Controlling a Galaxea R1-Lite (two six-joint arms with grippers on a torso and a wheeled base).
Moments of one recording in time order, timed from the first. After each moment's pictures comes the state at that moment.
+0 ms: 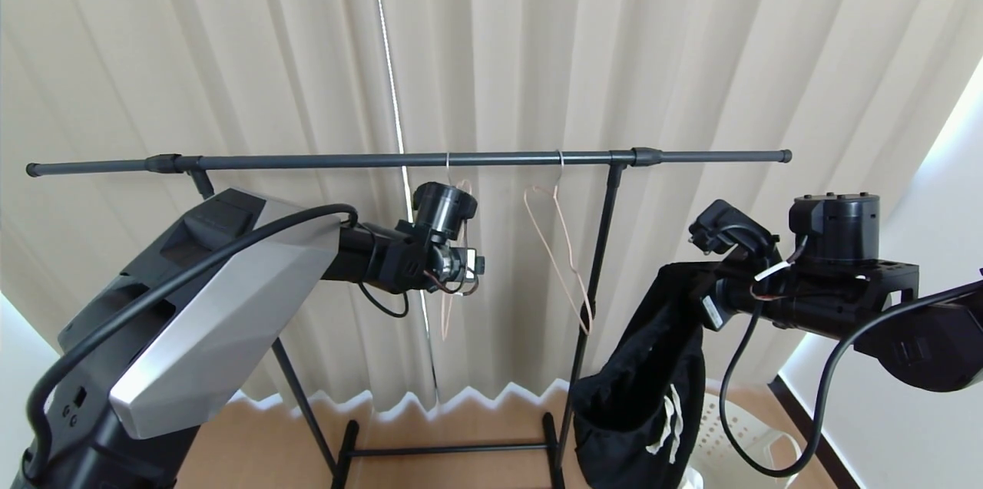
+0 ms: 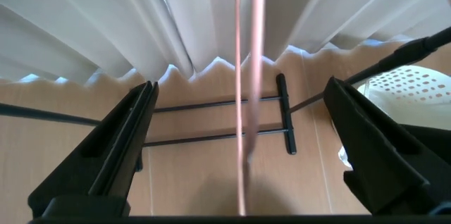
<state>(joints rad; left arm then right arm) -0.49 2.43 -1.74 0.00 0.33 -0.23 0.21 1.83 -0.76 -0.60 0.15 -0.44</state>
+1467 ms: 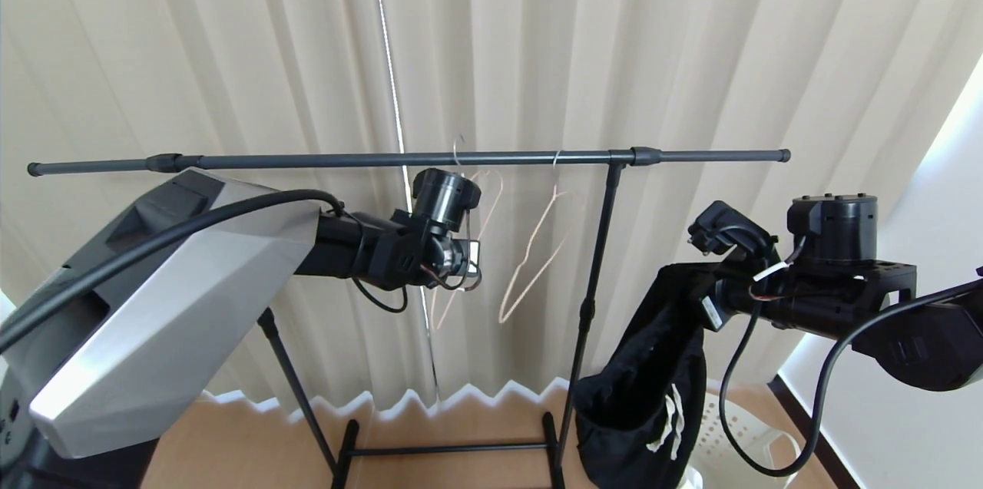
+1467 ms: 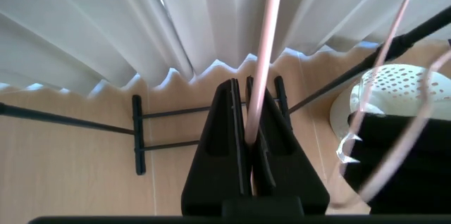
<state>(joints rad) -0.52 2.32 -1.66 0.00 0.36 -0.22 0.21 1.84 -0.76 -0.60 0.15 -0.44</state>
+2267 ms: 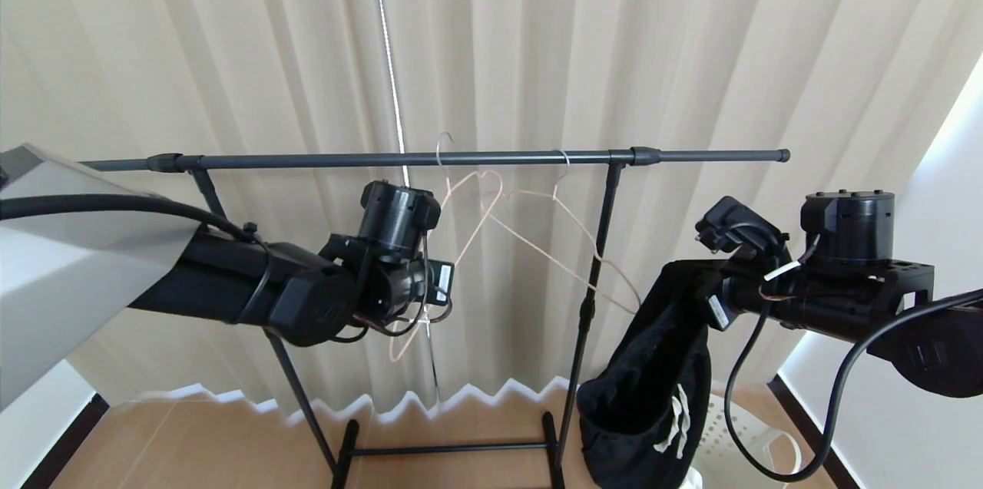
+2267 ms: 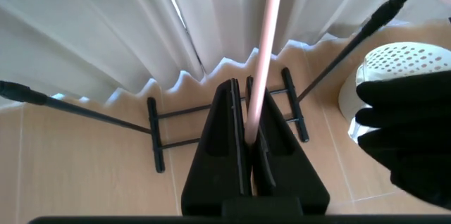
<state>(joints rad) -0.54 2.04 -1.16 -0.26 0.35 -0.11 0.22 1.79 -0.74 -0.60 0.15 -0.44</state>
